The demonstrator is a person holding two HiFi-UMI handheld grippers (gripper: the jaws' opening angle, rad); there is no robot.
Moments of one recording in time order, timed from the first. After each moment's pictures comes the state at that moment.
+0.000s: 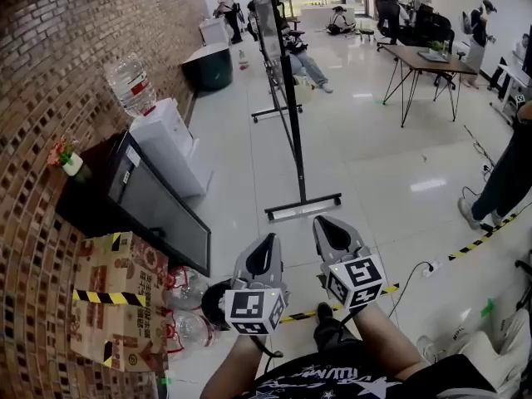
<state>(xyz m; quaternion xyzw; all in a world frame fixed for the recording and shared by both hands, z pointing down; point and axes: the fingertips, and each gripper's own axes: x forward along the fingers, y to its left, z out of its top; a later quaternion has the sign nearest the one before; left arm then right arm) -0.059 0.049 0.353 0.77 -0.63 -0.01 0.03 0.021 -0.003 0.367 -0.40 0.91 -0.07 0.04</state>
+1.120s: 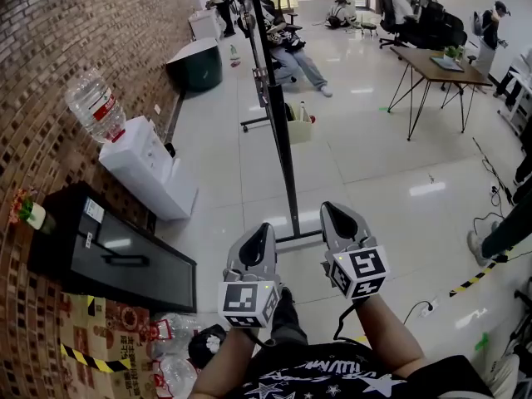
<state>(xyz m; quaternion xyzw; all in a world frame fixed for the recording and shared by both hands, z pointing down) -0.088 -0.231 0.350 0.77 -0.63 -0.02 0.02 0.017 -0.292 0.365 -0.44 0.90 -0.04 0.03</state>
